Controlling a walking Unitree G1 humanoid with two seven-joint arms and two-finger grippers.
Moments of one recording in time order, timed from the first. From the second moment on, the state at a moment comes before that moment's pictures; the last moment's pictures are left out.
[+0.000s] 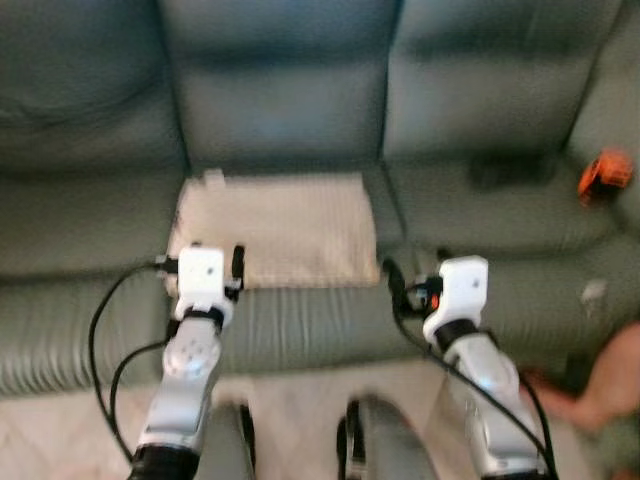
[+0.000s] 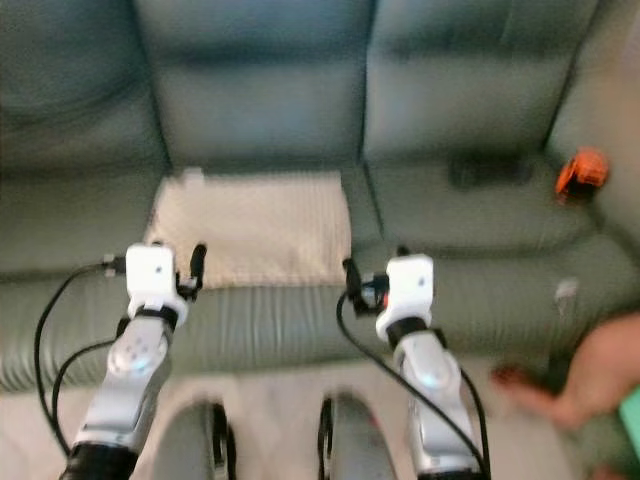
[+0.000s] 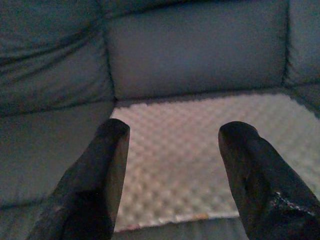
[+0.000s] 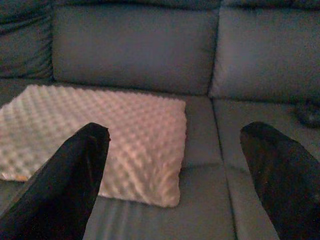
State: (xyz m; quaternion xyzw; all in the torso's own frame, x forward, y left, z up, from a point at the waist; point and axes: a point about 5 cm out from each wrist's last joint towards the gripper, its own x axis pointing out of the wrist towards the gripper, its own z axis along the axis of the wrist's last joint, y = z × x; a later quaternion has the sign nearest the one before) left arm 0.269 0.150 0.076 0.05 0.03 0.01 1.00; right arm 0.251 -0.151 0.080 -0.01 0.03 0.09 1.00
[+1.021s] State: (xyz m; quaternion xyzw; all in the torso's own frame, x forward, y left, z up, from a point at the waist) left arm 0.289 0.142 0.080 0.03 0.01 0.00 1.00; right arm 0.282 -0.152 0.092 -0.02 -0.01 0.10 1.00
